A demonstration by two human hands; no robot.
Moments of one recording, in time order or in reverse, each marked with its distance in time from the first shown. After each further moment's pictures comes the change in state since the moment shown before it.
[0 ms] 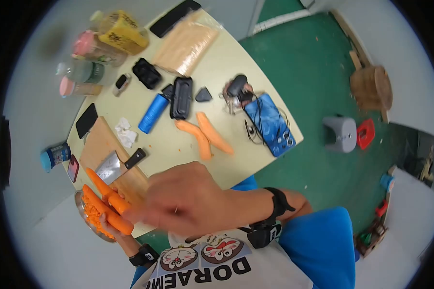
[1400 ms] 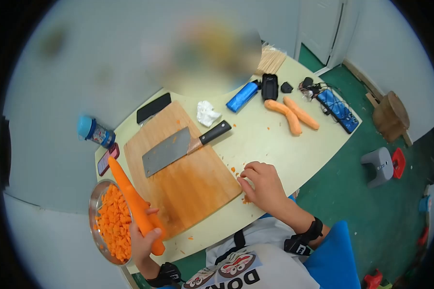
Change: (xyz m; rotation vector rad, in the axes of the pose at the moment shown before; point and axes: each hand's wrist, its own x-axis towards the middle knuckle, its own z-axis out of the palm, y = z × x) left_hand -0.076 0.020 -0.161 0.916 -0.107 0.378; right_hand -0.121 0.144 0.231 -0.885 0.270 0.021
